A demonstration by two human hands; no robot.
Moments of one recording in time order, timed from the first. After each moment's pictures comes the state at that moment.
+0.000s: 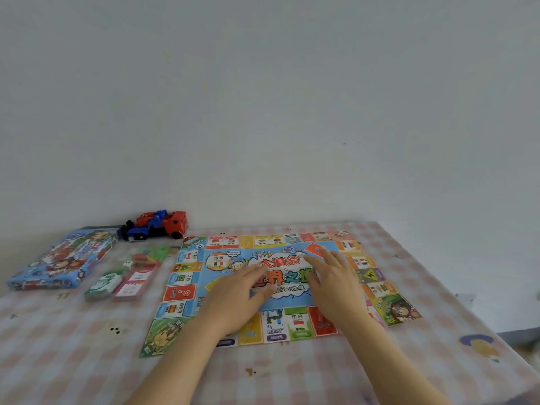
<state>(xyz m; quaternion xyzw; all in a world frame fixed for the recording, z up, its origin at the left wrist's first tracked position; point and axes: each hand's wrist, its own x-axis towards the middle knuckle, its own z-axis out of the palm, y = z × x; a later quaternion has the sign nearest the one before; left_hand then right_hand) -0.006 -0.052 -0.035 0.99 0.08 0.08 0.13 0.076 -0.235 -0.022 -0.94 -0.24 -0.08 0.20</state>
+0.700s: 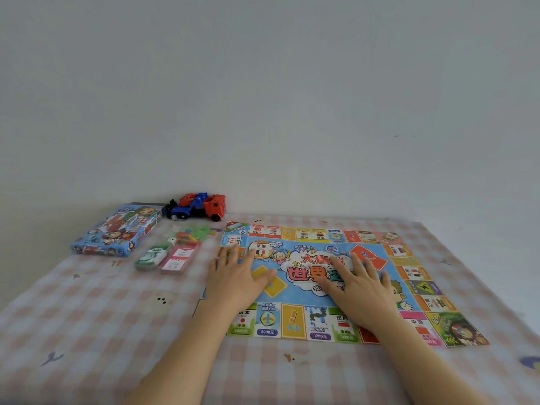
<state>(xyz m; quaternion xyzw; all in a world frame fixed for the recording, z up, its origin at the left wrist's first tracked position) -0.025 -0.008 -0.040 0.96 0.27 0.04 0.07 0.075 -0.218 -0.034 -0.97 -0.24 0.04 0.04</state>
